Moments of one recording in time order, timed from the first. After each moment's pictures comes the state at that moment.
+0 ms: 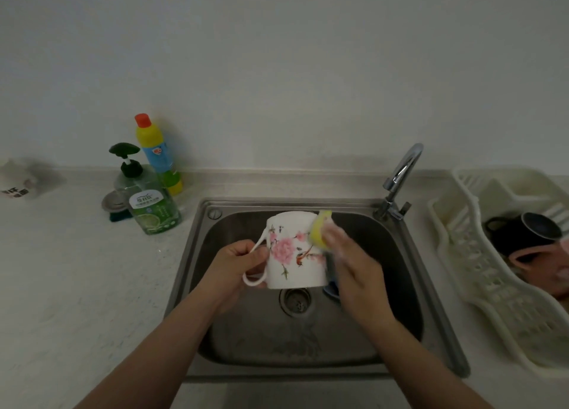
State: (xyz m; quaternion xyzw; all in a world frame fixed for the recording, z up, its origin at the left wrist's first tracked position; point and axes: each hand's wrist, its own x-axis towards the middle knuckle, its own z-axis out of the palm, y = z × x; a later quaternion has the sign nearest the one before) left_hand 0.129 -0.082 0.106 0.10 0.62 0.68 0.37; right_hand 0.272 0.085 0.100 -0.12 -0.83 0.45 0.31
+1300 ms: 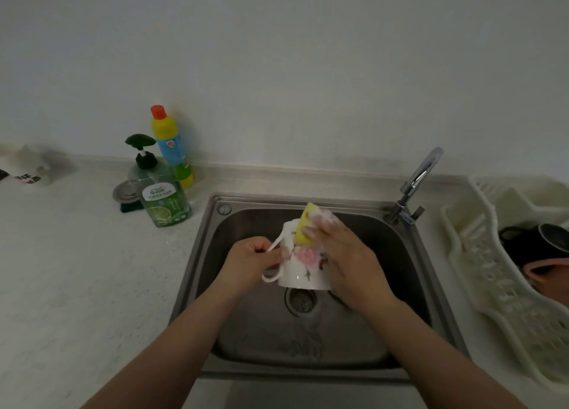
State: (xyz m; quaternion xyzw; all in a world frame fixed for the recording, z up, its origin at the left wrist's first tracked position) left_hand 0.116 -0.076 0.090 0.15 0.72 0.61 0.29; right_hand 0.237 0.087 0.111 -0.03 -0.97 0.10 0.23
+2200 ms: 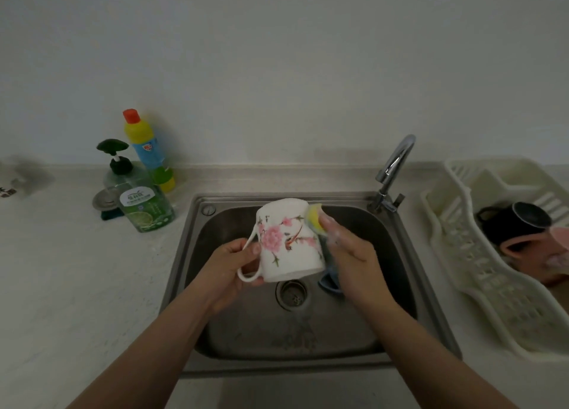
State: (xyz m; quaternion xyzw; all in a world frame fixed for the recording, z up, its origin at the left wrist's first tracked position) left_hand 0.129 -0.083 0.100 0.06 0.54 0.71 0.44; right_hand 0.271 0.085 0.121 -0.16 -0.76 0.59 0.22
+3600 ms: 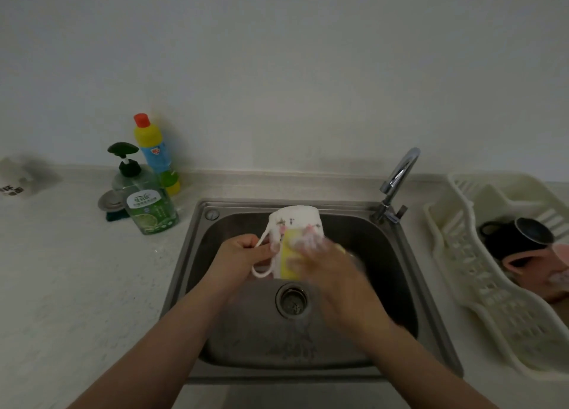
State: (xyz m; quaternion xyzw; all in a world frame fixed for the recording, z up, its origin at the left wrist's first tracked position) left_hand 0.126 -0.067 0.113 0.09 0.65 0.67 0.35; right_hand 0.278 0.078 0.110 0.02 -0.96 0.13 0.25
